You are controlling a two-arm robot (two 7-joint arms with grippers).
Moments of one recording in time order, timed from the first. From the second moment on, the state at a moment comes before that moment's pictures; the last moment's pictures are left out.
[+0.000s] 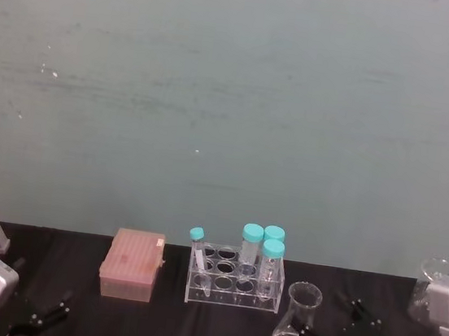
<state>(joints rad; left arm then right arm) -0.20 0.60 0.45 -1.41 -0.25 -0.12 0.03 0.22 0.53 -0.33 -1.46 0.52 0.00 0.44</state>
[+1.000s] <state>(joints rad) -0.20 0.60 0.45 -1.41 -0.25 -0.12 0.03 0.26 0.40 -0.33 -1.40 0.44 0.09 0.34</state>
